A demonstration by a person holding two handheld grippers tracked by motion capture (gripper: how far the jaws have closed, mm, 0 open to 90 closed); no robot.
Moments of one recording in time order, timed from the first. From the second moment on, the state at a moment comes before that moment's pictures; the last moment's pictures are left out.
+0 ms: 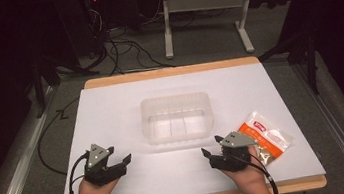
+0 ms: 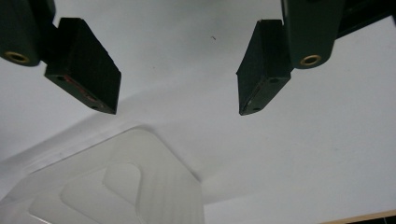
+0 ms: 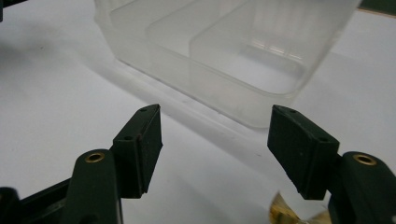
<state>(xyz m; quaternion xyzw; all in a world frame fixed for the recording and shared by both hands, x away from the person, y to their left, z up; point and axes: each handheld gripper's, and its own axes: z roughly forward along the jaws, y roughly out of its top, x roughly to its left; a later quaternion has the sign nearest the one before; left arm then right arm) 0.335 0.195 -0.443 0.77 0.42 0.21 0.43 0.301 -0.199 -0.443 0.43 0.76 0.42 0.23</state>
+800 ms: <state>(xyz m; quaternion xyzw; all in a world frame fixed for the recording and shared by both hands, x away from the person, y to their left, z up) 0.346 0.182 -0.442 0.77 0.42 0.20 0.43 0.293 -0.272 -0.432 0.49 0.72 0.40 0.29</state>
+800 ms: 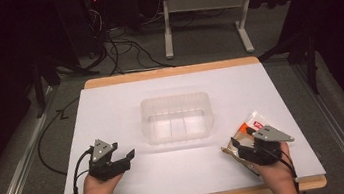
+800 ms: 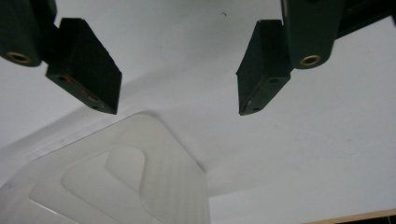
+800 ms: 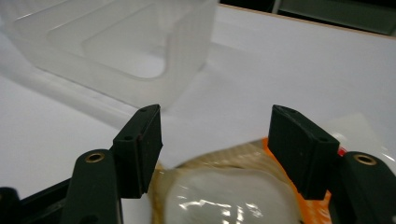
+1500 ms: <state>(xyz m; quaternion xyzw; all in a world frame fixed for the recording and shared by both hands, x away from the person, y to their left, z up) 0.347 0.177 -0.443 0.78 0.41 0.19 0.43 0.288 -0.403 -0.454 0.64 0.63 0.34 0.28</state>
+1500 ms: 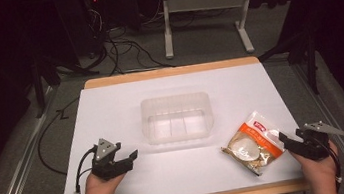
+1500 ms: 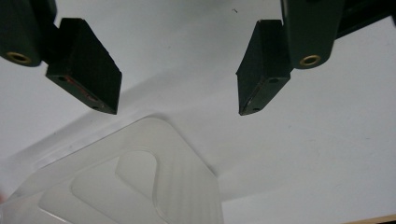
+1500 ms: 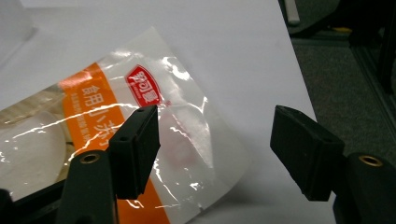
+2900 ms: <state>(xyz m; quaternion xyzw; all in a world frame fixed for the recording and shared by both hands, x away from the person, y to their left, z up) 0.346 0.168 -0.447 0.80 0.39 0.19 0.41 0.290 -0.402 -0.464 0.64 0.63 0.38 0.20</state>
